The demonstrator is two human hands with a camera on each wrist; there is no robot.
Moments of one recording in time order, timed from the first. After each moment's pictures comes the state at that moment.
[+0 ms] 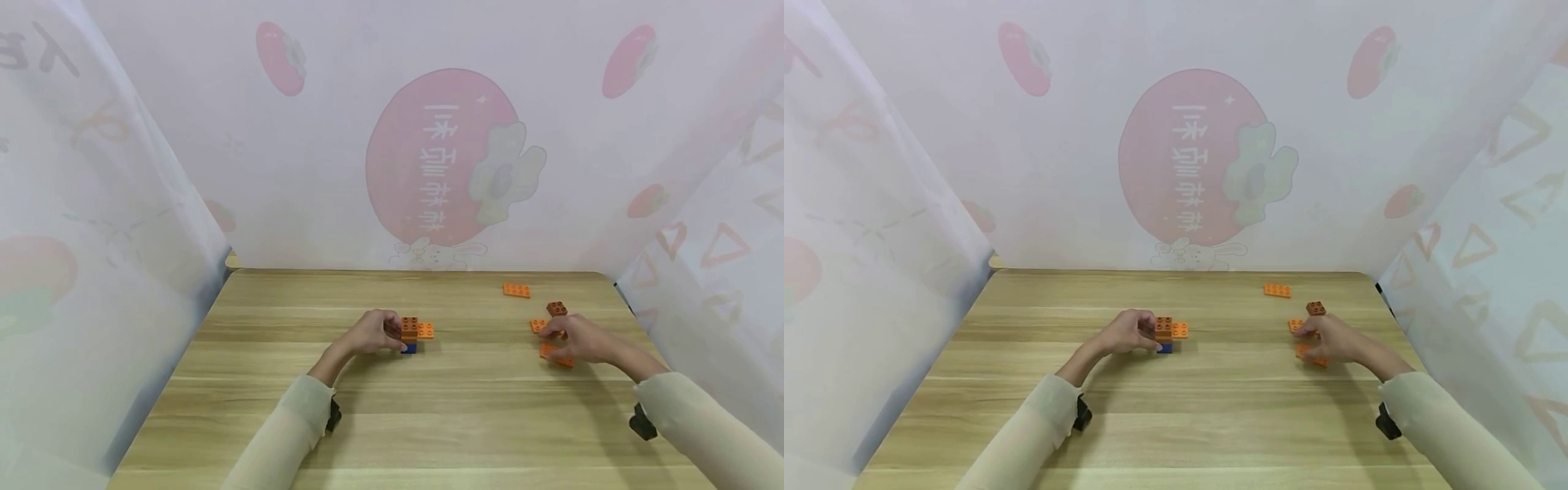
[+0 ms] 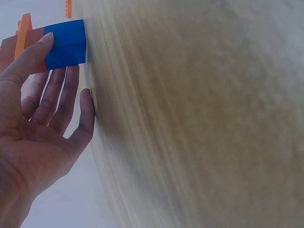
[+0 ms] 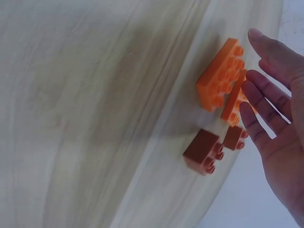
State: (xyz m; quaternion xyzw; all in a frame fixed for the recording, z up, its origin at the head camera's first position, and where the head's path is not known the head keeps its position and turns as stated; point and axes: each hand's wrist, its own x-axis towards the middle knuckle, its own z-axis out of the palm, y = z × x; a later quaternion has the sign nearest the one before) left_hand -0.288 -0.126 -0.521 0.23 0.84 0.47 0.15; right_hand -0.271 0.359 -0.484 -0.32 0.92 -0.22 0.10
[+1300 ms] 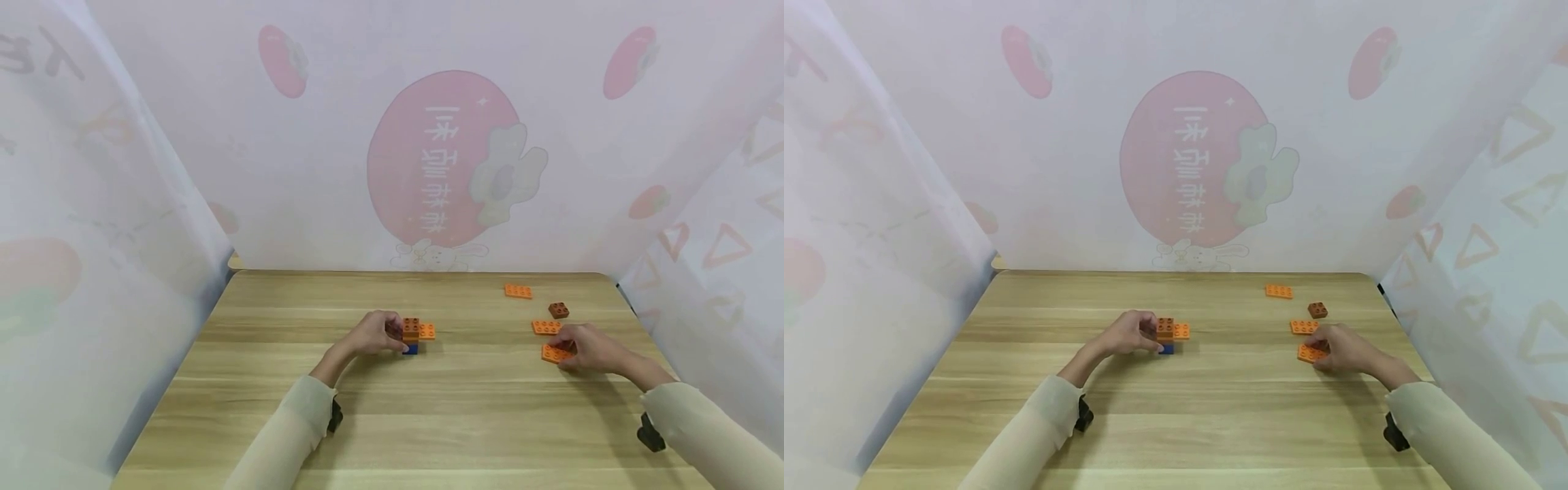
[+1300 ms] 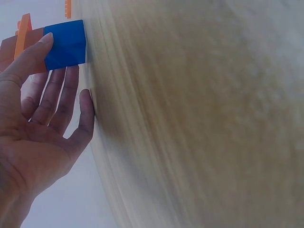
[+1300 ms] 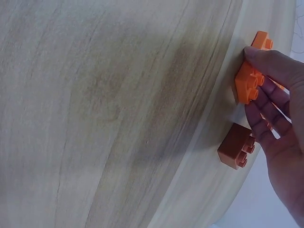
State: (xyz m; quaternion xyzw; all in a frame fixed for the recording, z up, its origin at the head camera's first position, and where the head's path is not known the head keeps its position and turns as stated) left_hand -0.285 -0.125 -0.518 0.22 0.85 0.46 0.16; right_hand -0.264 0.378 -0.506 -0.34 0.92 -0.19 0.04
